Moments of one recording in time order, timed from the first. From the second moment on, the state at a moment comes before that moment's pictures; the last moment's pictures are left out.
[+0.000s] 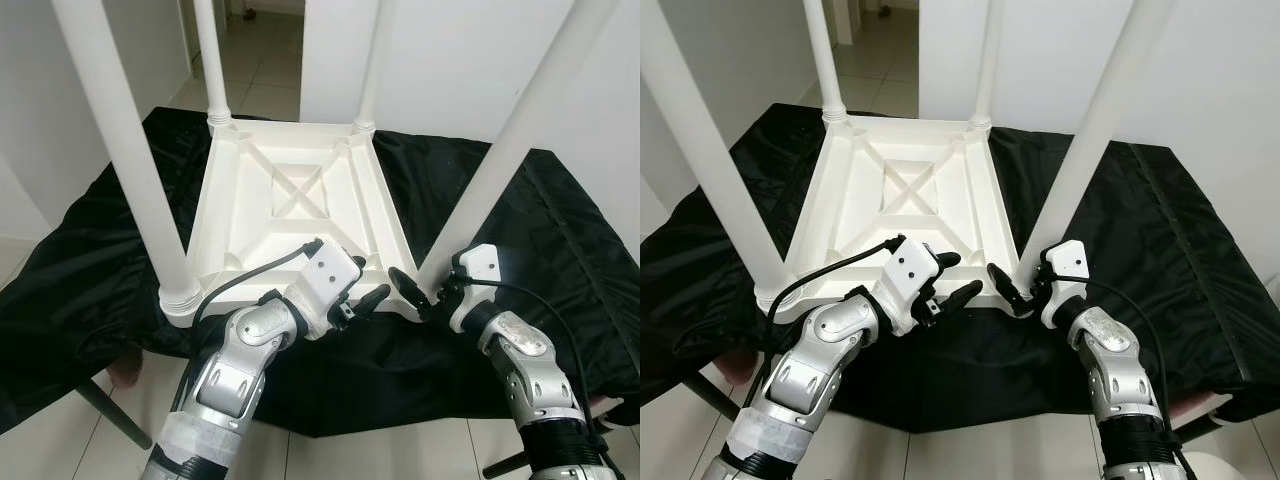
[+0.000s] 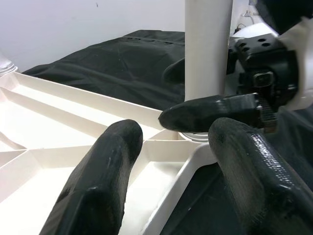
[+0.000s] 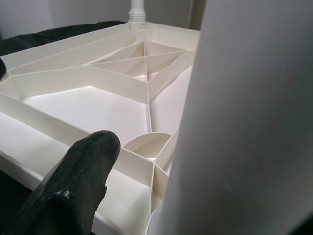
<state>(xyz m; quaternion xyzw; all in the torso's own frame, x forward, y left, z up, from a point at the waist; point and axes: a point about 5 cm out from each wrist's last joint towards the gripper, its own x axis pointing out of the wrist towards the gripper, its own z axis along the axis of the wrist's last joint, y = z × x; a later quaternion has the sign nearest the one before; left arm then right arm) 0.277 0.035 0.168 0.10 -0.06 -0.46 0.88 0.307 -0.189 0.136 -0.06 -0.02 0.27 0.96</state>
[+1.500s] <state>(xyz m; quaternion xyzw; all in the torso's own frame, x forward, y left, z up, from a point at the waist) 0.279 0.037 0.169 0.11 -0.05 -0.45 0.88 0.303 -0.170 0.124 0.02 -0.01 0.07 1.00</state>
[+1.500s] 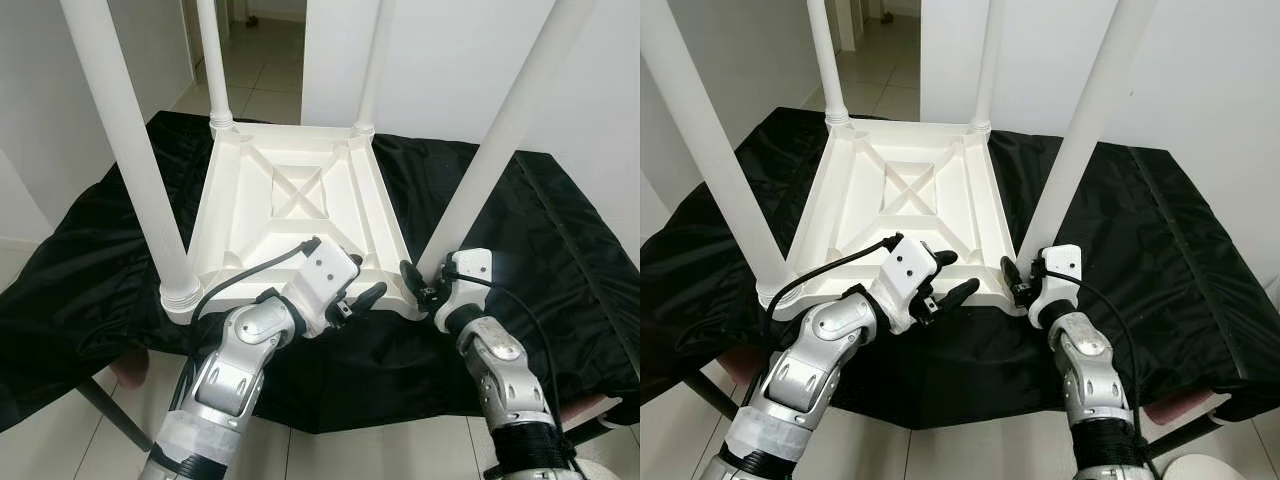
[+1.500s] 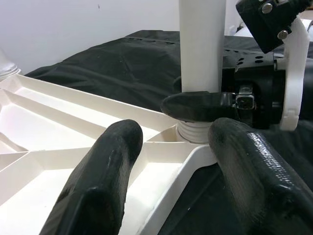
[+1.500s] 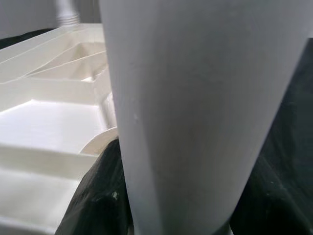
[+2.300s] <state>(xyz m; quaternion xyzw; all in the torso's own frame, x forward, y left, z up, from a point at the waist) 0.278 0.037 0.165 0.10 -0.04 -0.45 0.89 0.299 -0.129 0.130 0.03 -0.01 -0.06 1.00</state>
